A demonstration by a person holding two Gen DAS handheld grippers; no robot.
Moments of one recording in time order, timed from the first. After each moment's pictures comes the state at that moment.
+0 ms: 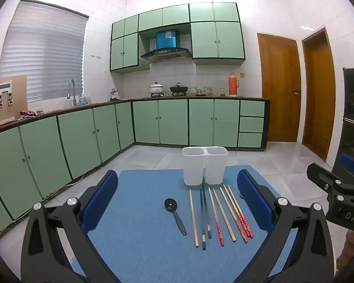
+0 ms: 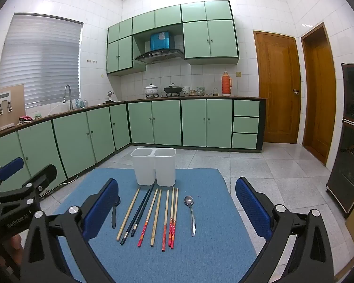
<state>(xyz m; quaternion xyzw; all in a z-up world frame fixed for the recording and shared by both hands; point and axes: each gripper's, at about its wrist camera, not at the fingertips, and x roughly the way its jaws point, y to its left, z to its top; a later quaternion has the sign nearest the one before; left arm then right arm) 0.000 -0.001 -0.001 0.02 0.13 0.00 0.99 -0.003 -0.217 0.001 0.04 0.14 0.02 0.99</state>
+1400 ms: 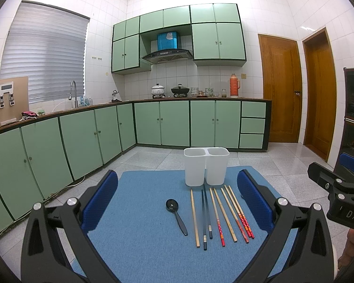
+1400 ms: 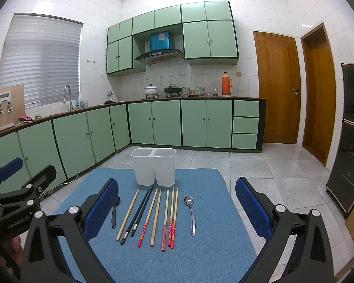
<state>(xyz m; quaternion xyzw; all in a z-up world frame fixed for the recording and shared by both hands) -0.003 -0.004 0.002 0.02 0.12 0.00 0.99 -0.004 -0.217 0.001 0.03 0.14 0.02 0.99</state>
